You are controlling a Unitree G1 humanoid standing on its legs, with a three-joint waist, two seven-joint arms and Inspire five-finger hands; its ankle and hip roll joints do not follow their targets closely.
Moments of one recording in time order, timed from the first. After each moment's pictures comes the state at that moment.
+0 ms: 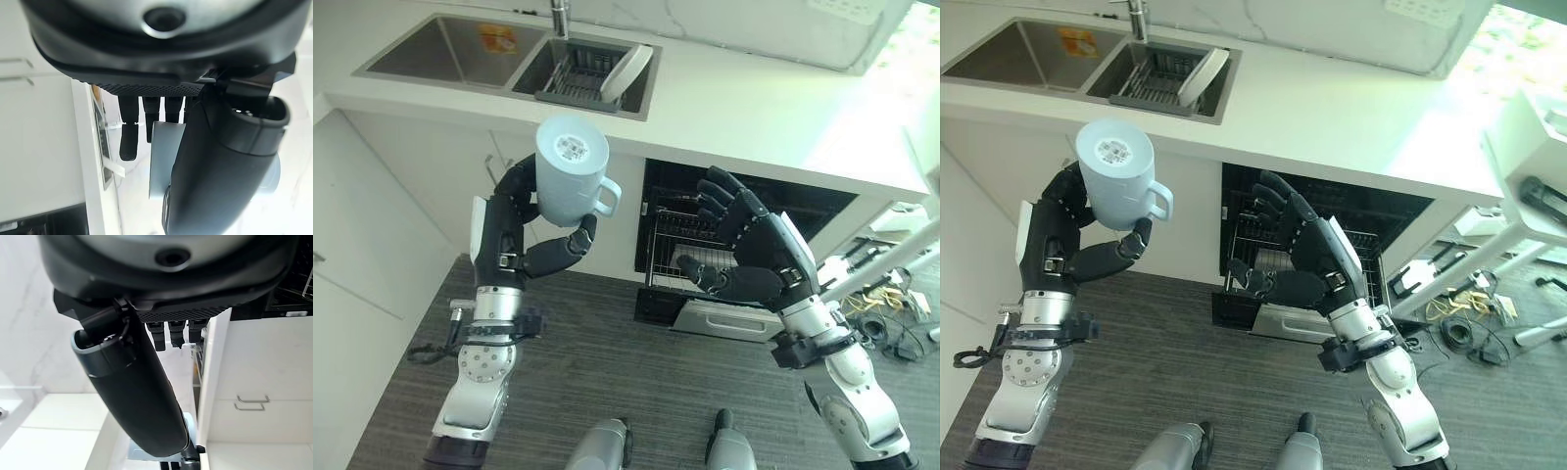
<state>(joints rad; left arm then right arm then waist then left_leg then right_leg) -0.04 0.50 0.00 -0.20 -0.17 -0.31 0.24 -0.01 -0.47 0.13 -0.40 0.56 -0.08 0.12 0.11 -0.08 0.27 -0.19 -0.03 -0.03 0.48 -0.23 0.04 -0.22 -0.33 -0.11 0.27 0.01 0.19</state>
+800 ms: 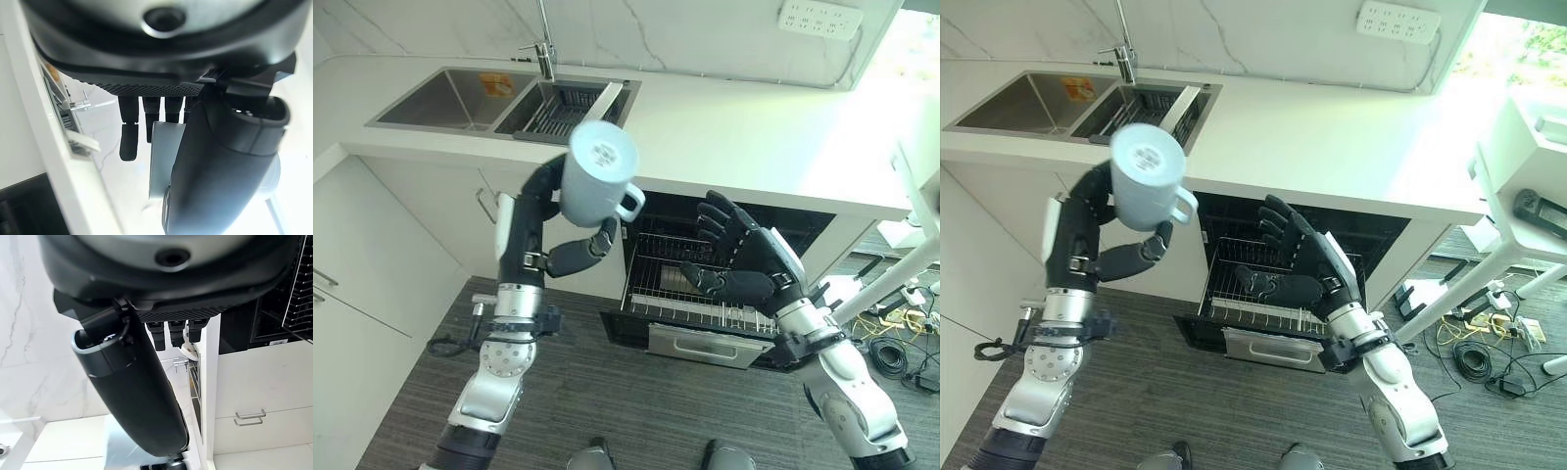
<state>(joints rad) -0.10 0.50 -0.16 -0.10 -0.01 -0.33 0.30 -0.03 -0.48 0.13 -0.30 0.63 0.01 0.13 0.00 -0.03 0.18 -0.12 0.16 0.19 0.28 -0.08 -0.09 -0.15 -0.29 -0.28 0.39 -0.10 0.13</state>
